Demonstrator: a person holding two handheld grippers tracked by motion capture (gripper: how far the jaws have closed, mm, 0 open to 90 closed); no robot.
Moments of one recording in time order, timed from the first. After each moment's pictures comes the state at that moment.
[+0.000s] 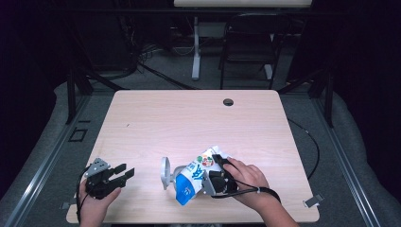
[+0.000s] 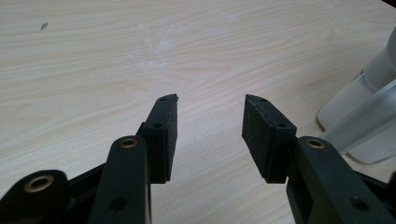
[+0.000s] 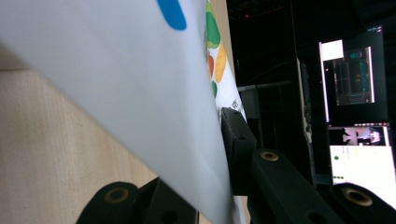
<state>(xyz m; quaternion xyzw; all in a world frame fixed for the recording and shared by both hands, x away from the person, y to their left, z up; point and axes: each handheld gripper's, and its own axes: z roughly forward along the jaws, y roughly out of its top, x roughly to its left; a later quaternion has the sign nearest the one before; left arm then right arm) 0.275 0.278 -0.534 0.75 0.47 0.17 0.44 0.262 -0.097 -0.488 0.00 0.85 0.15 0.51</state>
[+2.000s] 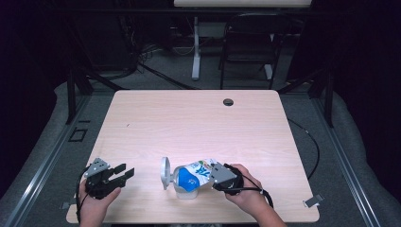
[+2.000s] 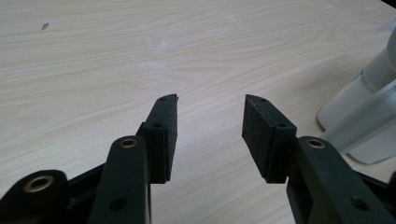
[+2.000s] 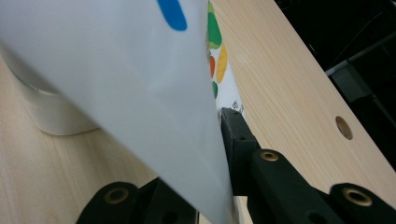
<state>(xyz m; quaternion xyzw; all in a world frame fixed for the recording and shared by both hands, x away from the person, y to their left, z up) 0.275 0.278 -0.534 0.75 0.47 0.17 0.44 0.276 -0.117 -0.513 0.16 0.88 0.31 0.33</state>
